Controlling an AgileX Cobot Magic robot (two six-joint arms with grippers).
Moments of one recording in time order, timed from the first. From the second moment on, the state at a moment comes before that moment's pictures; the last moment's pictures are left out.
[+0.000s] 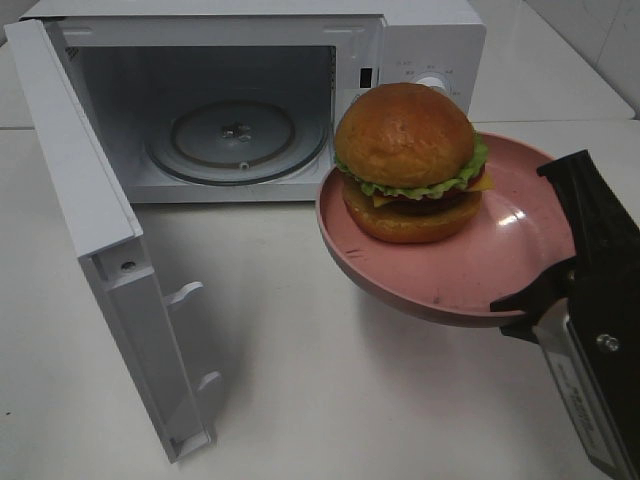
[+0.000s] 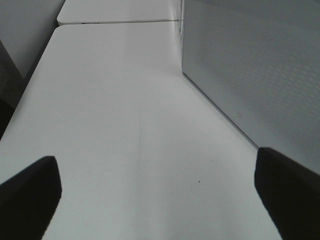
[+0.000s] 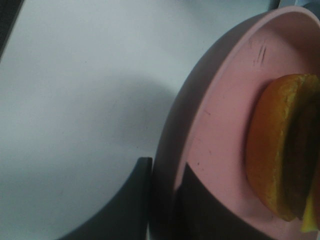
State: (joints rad) left arm -0.01 0.00 -0.50 -0.01 1.05 0.03; right arm 0.70 0.93 -0.47 -0.12 0.40 -1.27
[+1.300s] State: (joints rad) left arm -0.01 0.00 -0.50 -0.01 1.05 0.03; right arm 0.70 0.76 -0.47 -0.72 0.89 -0.20
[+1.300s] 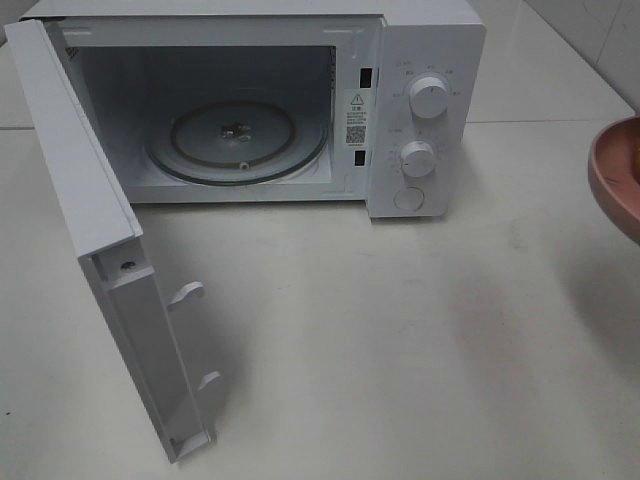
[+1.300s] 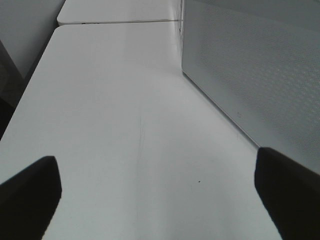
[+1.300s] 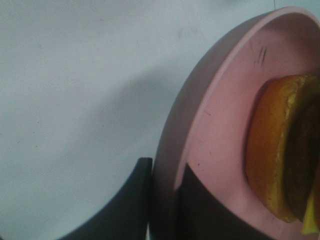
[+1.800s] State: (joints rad) left arm -0.01 0.00 -0.50 -0.01 1.05 0.03; right arm 0.70 0.77 -0.47 -0.78 1.06 0.11
